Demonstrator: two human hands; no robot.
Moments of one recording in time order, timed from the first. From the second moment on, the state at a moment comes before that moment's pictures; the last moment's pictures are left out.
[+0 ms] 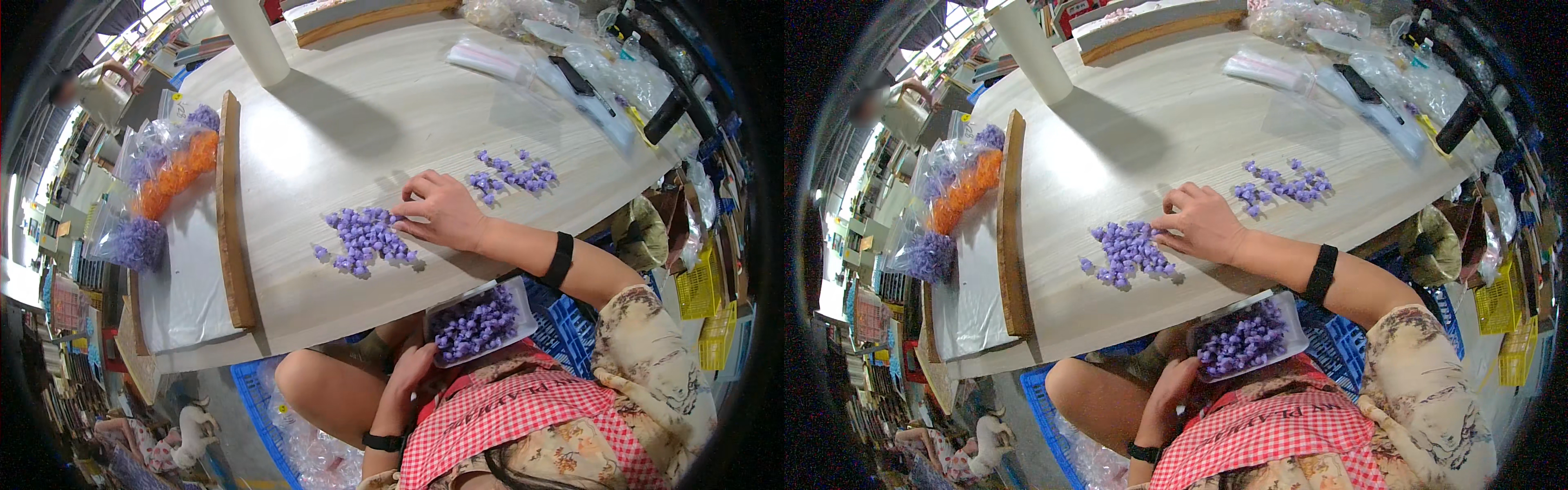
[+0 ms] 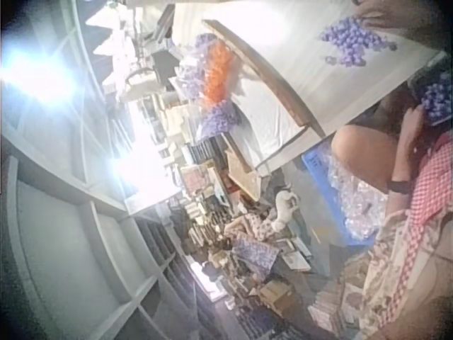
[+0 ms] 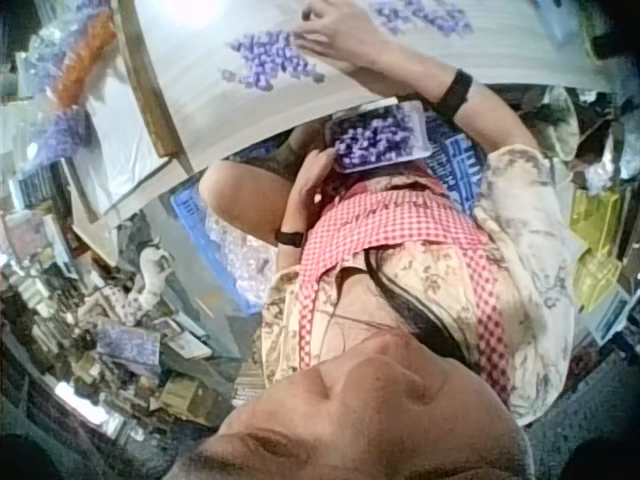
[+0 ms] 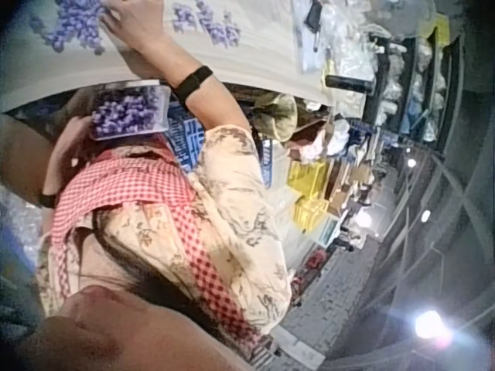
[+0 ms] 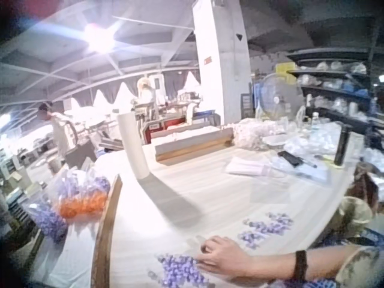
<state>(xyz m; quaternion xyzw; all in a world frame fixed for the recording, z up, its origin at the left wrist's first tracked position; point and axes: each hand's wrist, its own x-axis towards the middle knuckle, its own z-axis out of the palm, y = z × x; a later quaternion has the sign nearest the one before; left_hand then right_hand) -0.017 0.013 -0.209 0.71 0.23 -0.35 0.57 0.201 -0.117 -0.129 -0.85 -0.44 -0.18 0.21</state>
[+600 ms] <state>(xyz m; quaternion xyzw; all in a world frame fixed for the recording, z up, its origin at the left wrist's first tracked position) -0.034 0.030 -0.217 0.86 -0.03 -0.21 0.46 0.201 -0.249 -0.101 -0.88 -0.41 -0.17 0.15</state>
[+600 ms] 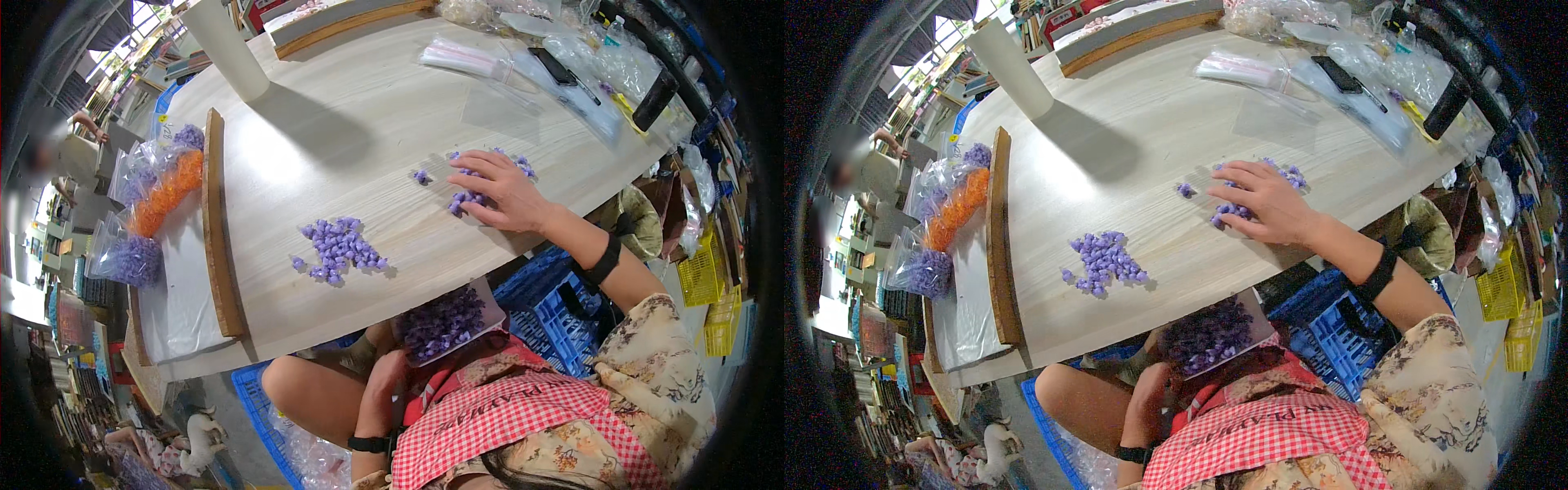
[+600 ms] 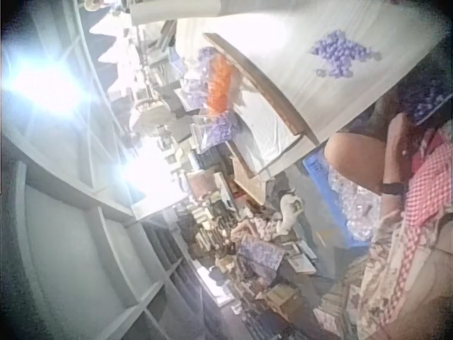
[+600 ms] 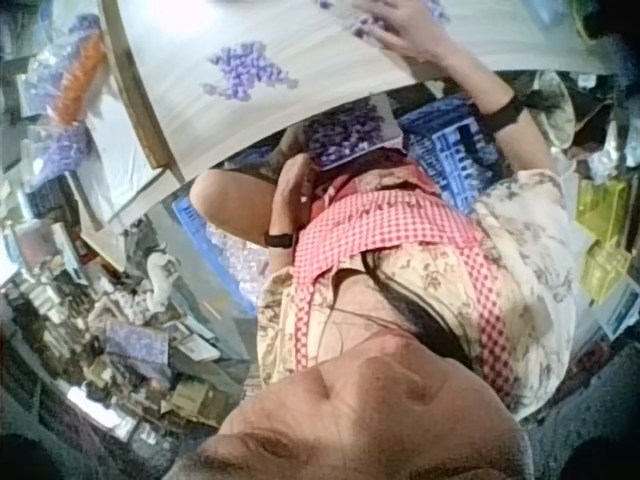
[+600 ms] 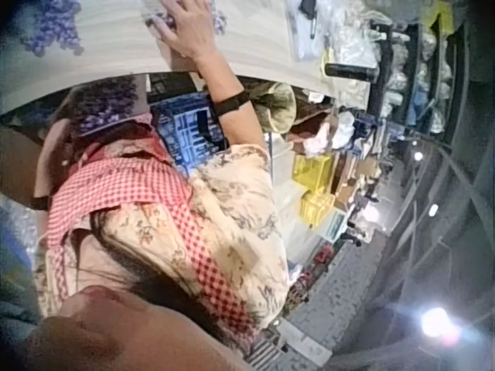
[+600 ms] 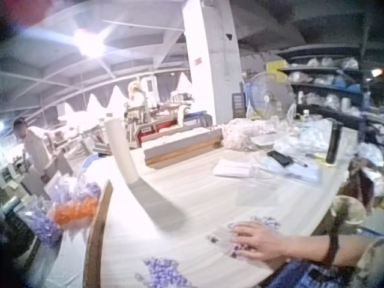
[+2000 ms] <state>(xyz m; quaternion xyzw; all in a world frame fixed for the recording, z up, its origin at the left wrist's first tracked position) 0.028 -0.031 -0.140 0.85 -0.10 -0.23 0.46 0.248 -0.261 -0.133 -0.85 -0.38 -0.09 0.36</state>
